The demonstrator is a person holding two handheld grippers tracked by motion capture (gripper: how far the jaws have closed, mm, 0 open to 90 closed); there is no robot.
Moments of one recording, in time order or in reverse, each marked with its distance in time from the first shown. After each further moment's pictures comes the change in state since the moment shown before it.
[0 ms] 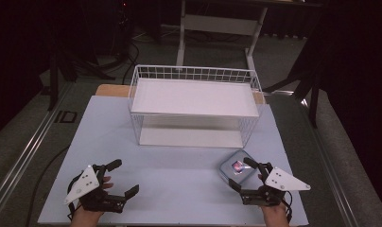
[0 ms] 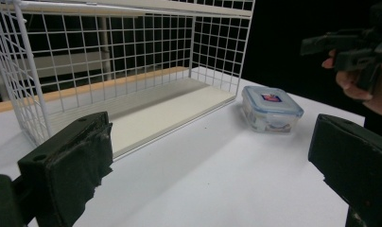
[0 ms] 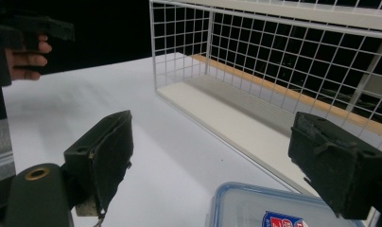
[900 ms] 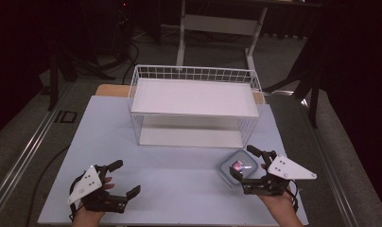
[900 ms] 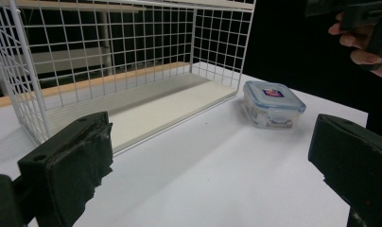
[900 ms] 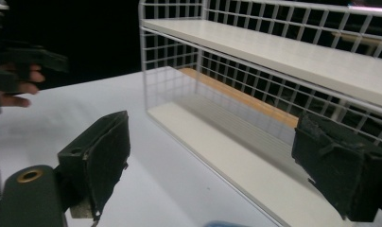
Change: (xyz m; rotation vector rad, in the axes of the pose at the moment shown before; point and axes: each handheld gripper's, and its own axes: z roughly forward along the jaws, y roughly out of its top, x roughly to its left) left arm -0.002 -0.003 0.003 0.016 0.008 -0.005; right arm -0.010 0.043 0.003 -0.002 -0.040 -0.015
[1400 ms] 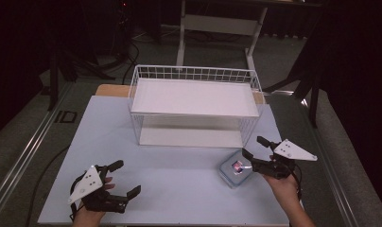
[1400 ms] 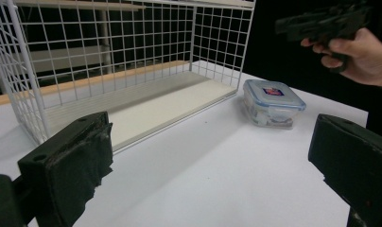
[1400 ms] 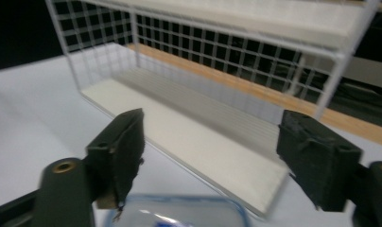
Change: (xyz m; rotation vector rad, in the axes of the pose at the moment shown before) left arm 0.000 -0.001 0.001 0.008 -0.002 -0.002; right arm -0.060 -0.029 0.011 0.095 -0.150 0.072
